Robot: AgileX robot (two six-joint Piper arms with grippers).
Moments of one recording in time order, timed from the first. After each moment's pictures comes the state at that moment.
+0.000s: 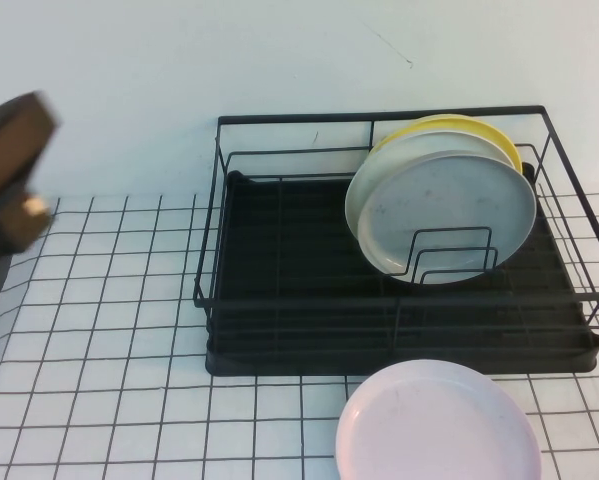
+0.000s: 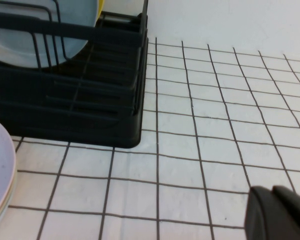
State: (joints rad) right arm 0.00 -0.01 0.02 -0.07 0.41 -0.08; left arm -0.61 0.74 -0.71 -1.41 -0.22 0.97
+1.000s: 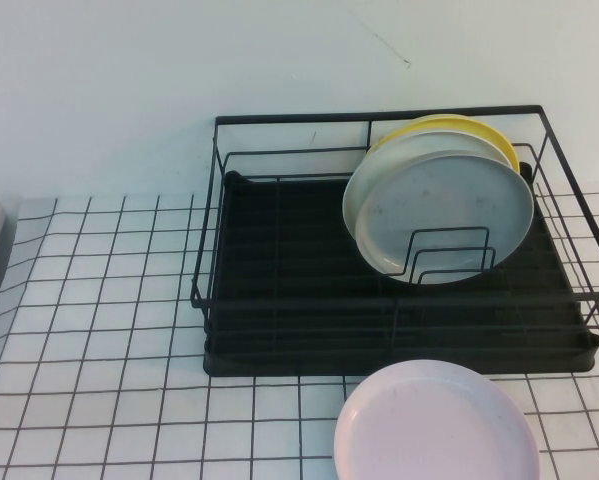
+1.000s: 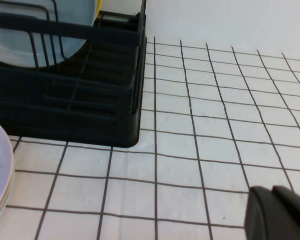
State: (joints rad) right arm 0.00 -0.01 0.02 -0.07 0.41 -0.08; left arm -0.12 0.03 -0.09 -0.60 -0.06 0.56
